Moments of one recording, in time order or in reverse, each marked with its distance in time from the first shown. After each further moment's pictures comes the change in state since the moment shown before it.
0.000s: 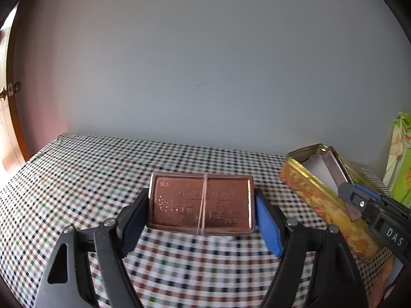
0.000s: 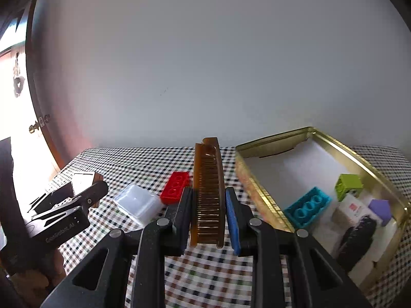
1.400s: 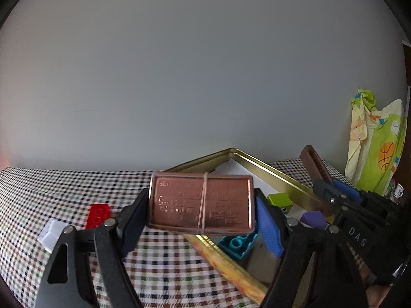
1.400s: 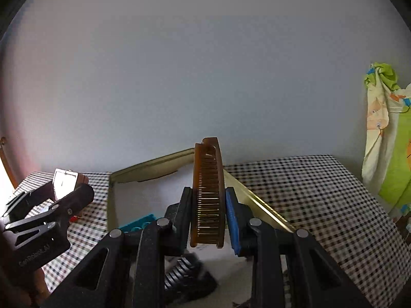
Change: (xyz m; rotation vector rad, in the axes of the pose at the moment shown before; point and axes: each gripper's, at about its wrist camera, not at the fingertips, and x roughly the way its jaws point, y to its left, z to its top) left arm 0.049 -0.176 0.020 0.142 -0.019 -0.224; right arm -0.052 -0.136 0.015 0.052 -0.073 -0.287
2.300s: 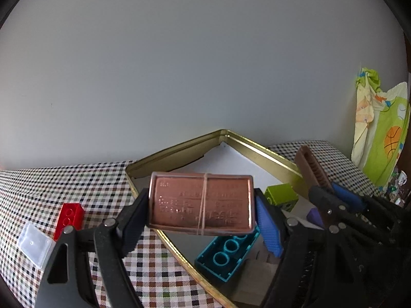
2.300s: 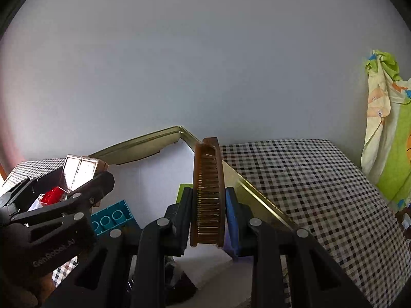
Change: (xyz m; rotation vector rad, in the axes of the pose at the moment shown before) left arm 0.068 -0.039 -0.003 0.061 0.099 -0.019; right arm 0.038 0.003 -0.009 0.003 0.099 -0.026
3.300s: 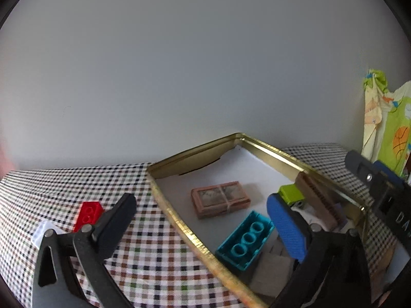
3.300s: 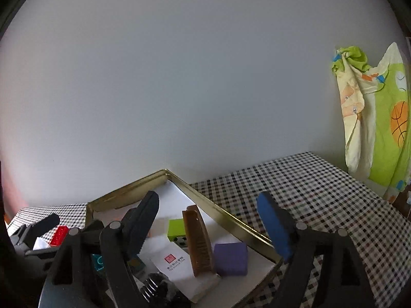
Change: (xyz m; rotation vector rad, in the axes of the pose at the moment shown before) left arm -0.012 0.013 -0.008 0.011 -0.036 0.073; right arm -0.019 -0.037 0.004 0.152 -0.215 -0.044
